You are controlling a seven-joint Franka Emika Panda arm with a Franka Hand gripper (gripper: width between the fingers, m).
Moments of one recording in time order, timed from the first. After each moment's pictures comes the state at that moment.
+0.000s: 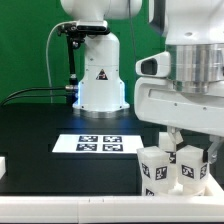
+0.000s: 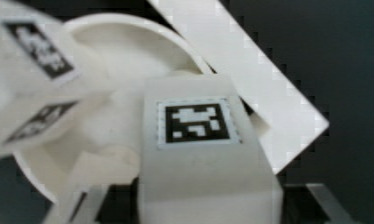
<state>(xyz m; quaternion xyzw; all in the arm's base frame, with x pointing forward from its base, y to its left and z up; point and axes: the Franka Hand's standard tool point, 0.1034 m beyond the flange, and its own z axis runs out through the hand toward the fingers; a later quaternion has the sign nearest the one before) 0.606 0.107 0.080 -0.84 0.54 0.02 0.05</state>
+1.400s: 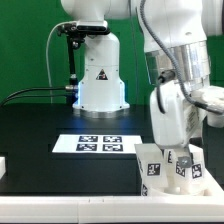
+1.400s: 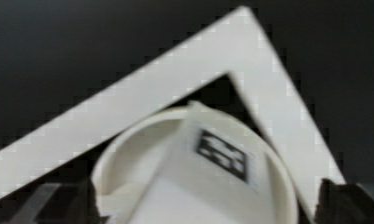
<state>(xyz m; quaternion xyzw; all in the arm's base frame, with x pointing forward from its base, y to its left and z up) 0.596 0.111 0.080 -0.52 0.85 0.07 0.09</state>
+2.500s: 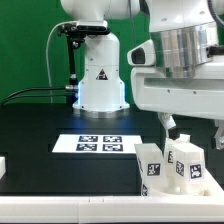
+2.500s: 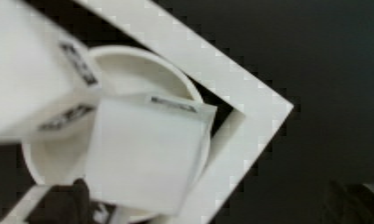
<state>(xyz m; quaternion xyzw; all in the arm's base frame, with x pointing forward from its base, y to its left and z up) 0.607 0.112 0.104 -0.94 0.34 0.02 0.08</state>
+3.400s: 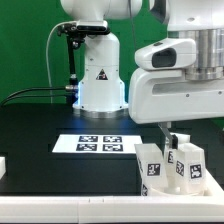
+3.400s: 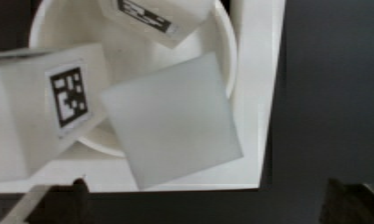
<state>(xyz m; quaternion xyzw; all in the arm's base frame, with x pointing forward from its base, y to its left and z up) 0.606 0.112 0.099 -1.00 -0.04 0.00 0.04</state>
